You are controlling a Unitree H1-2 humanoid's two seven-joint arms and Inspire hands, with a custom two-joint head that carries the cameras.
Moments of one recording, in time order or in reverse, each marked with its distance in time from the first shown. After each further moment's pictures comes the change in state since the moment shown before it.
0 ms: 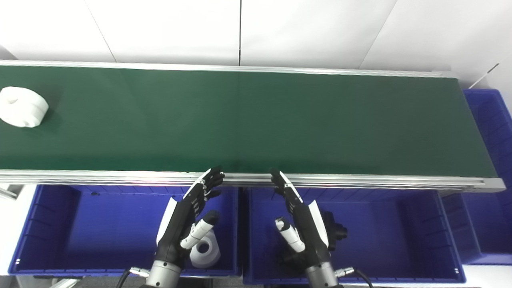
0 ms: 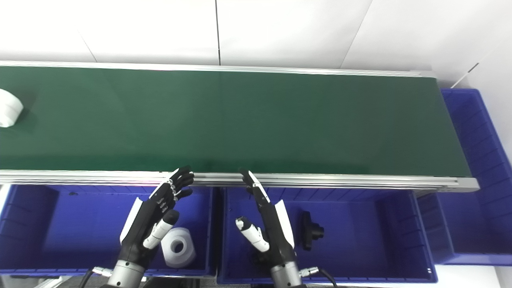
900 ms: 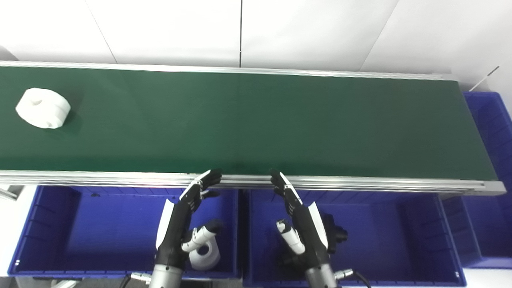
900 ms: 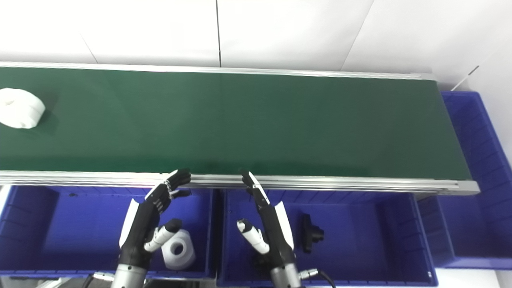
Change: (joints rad) left arm -0.002 -0.043 0.022 0.079 0.129 -0.178 0.100; right arm -0.003 0.000 -0.005 0.029 0.027 -0.006 0.012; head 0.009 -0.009
